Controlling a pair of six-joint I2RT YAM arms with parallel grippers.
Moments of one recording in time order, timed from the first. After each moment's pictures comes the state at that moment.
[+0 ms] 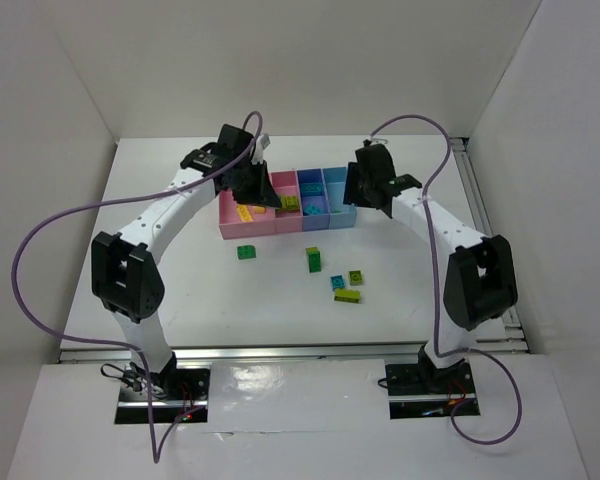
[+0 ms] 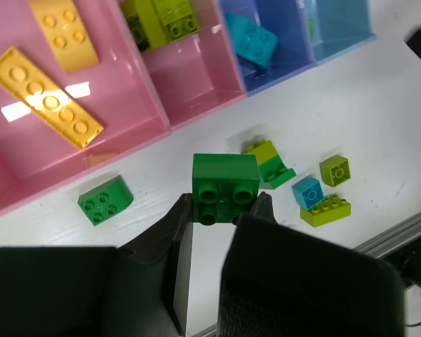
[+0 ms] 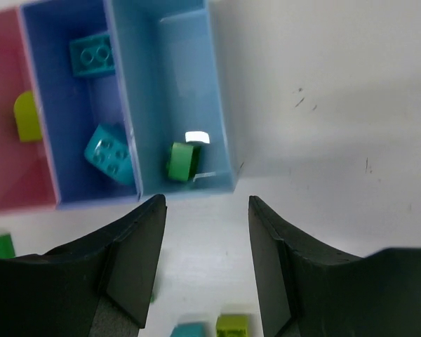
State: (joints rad) left arm -0.39 1.80 1.68 -0.80 0.20 -0.34; right arm 0.38 1.65 1.31 -0.42 0.20 0.39
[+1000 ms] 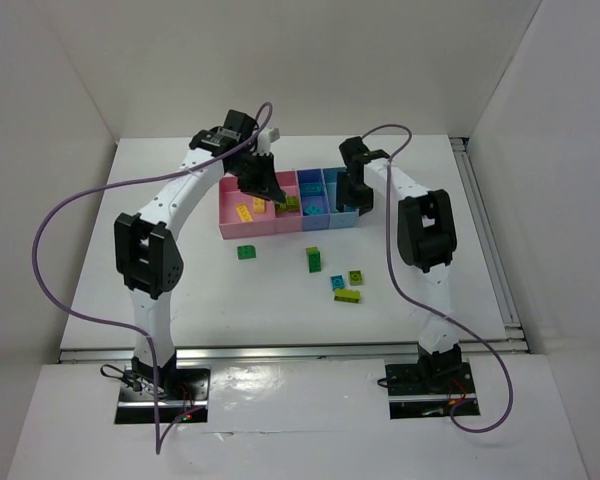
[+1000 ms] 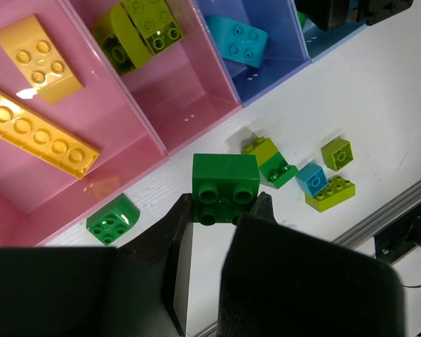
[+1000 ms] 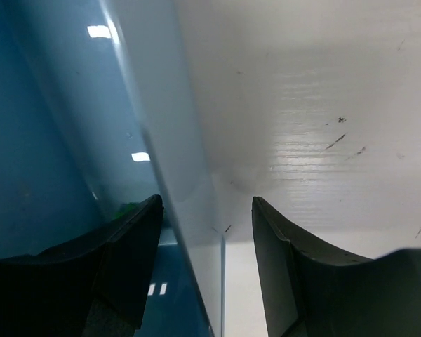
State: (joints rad) left arm -0.35 2.02 1.99 -0.98 0.35 -0.18; right arm 0.30 2.28 1.89 -0.81 0.10 0.36
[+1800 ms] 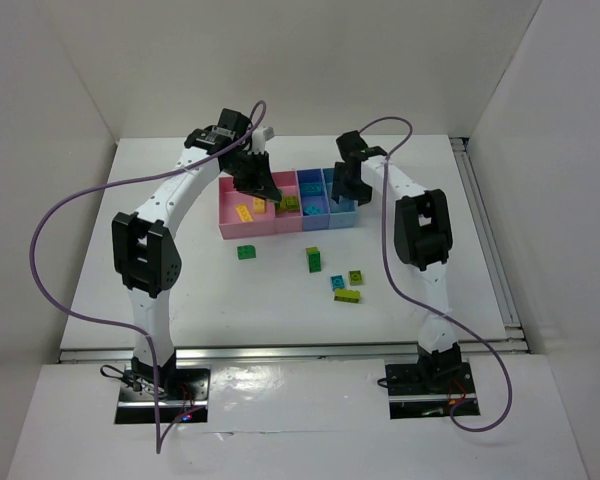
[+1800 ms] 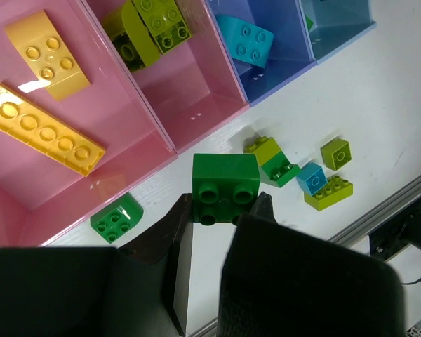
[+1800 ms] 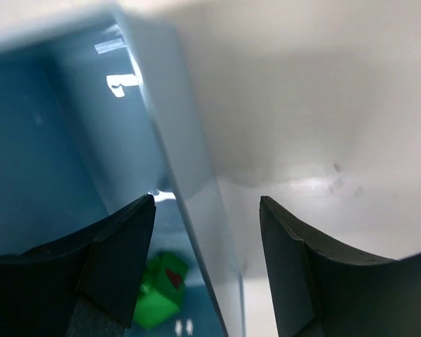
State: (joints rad) left arm -0.32 2.03 1.99 -0.99 0.37 -0.18; right arm 0.31 2.35 2.00 -0.76 0.16 0.42
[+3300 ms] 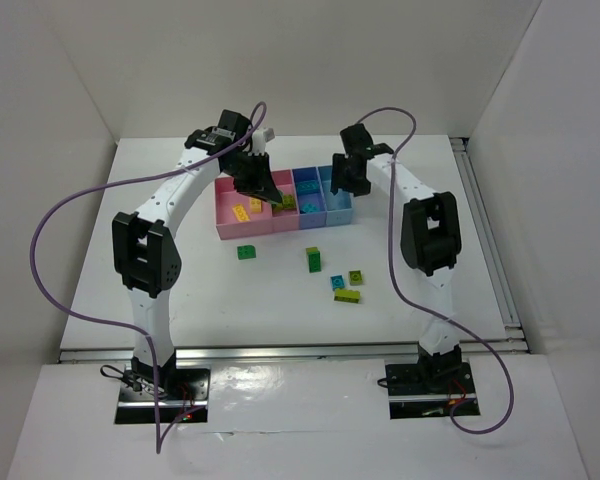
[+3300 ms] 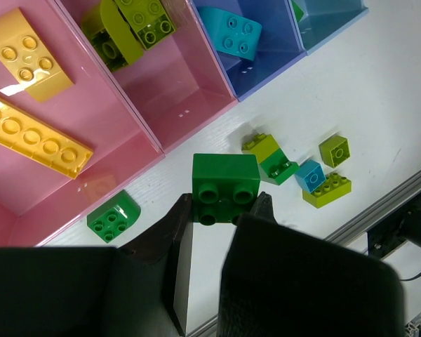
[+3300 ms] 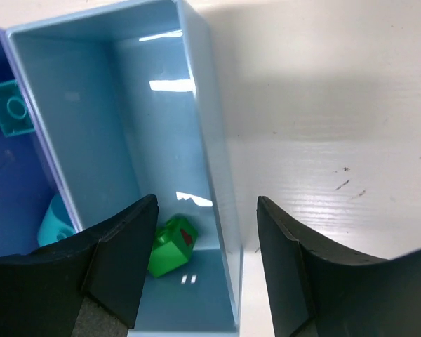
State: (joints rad) left arm -0.32 2.03 1.98 -0.99 0.39 -0.18; right arm 0.31 2.24 1.92 -0.68 0.08 0.36
